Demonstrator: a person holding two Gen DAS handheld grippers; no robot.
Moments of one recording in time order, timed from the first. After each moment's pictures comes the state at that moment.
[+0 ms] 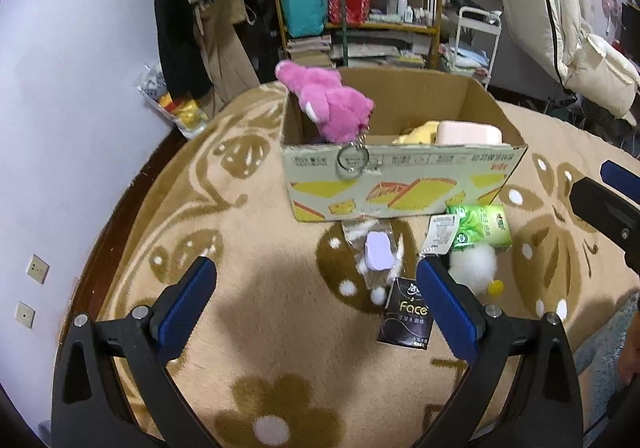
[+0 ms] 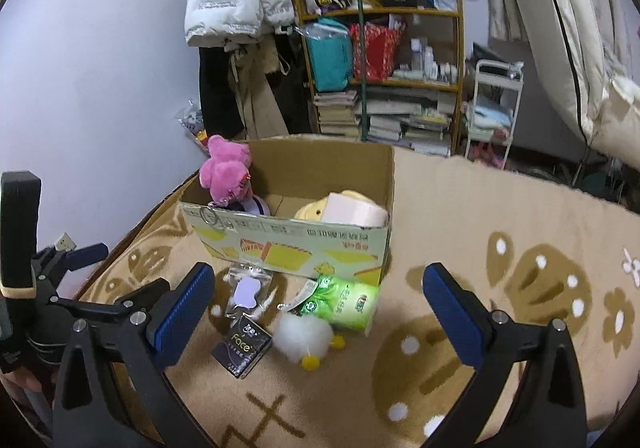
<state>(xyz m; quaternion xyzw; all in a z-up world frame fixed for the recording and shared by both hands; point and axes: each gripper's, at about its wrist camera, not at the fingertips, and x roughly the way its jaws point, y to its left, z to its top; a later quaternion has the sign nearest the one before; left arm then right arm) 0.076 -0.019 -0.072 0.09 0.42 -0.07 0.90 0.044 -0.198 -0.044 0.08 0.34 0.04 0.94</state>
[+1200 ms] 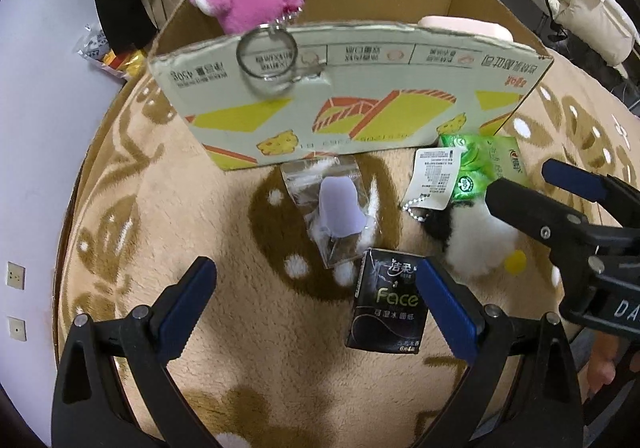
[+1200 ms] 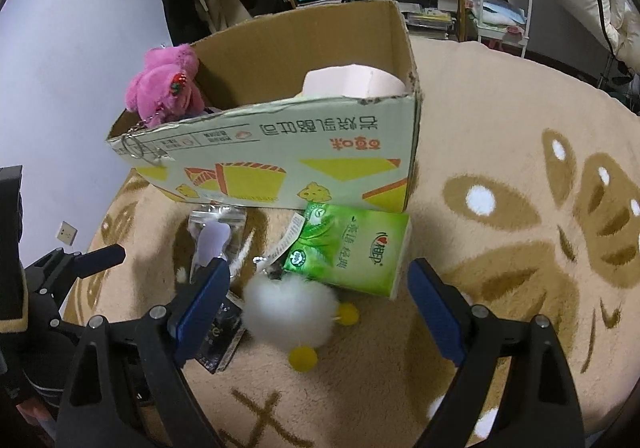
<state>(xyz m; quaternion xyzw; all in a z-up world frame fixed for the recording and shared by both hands) 0.119 -0.055 -0.145 0.11 0.54 -0.13 0.83 0.106 -0.198 -0.141 0.14 0.48 0.05 0.87</state>
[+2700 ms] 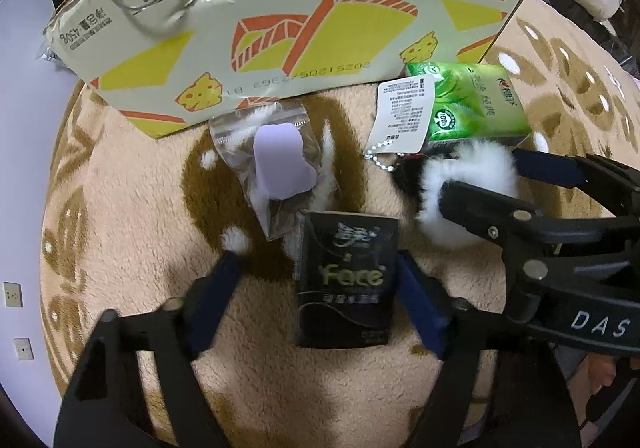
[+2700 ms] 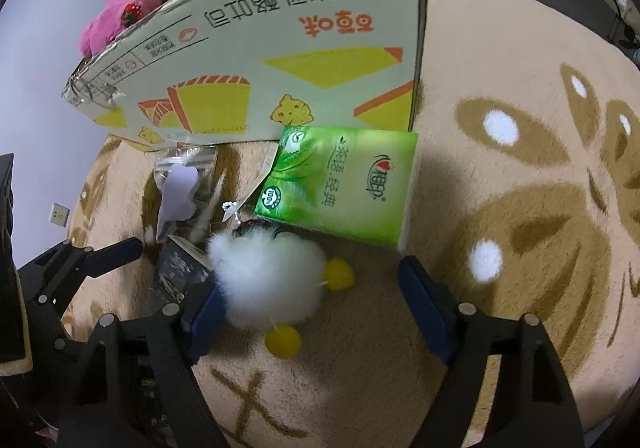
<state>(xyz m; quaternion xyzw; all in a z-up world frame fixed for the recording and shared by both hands) 0.108 -0.092 -0.182 0.15 0.58 -0.16 0.78 0.111 -0.188 -0.183 0.15 0.56 0.05 0.82</state>
